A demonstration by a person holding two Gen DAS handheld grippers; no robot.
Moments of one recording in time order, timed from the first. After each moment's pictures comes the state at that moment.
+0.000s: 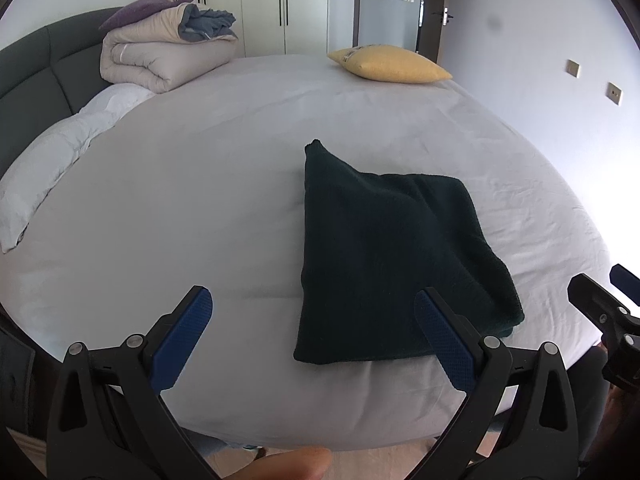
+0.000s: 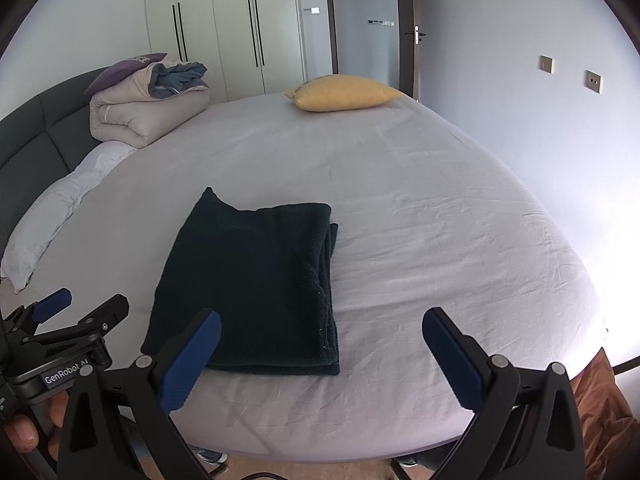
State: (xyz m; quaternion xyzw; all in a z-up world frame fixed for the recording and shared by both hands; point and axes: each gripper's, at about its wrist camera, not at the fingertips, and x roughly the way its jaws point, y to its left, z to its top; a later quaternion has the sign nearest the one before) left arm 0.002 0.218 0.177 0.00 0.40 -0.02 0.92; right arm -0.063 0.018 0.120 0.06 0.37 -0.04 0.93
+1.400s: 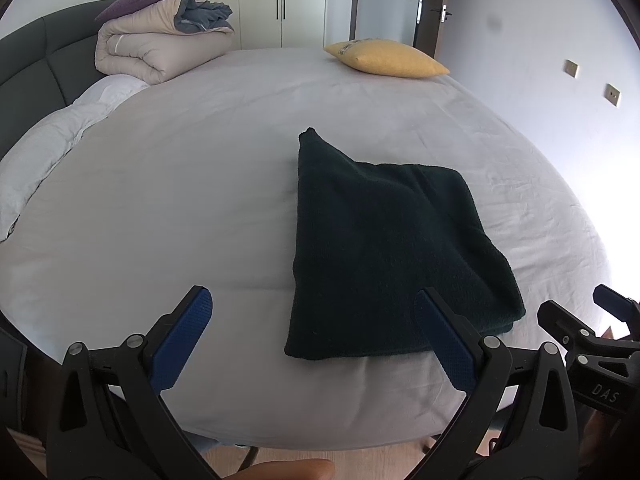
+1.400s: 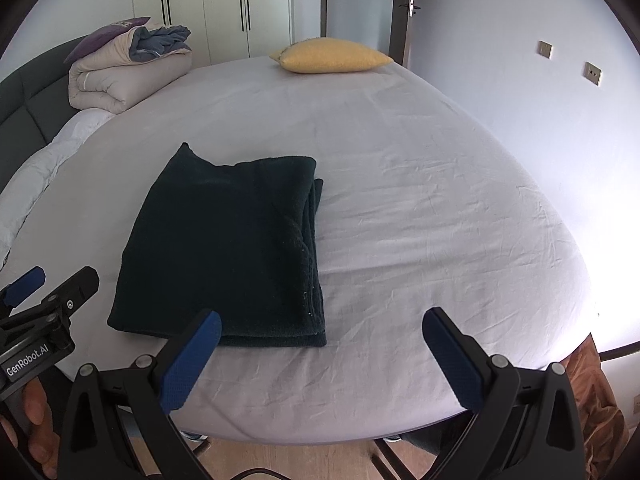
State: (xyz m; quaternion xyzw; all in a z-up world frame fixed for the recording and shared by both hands) left arm 0.008 0.214 0.158 -0.01 0.40 -0.03 0.91; right arm -0.052 0.019 0.089 0.04 0.43 -0.07 0.90
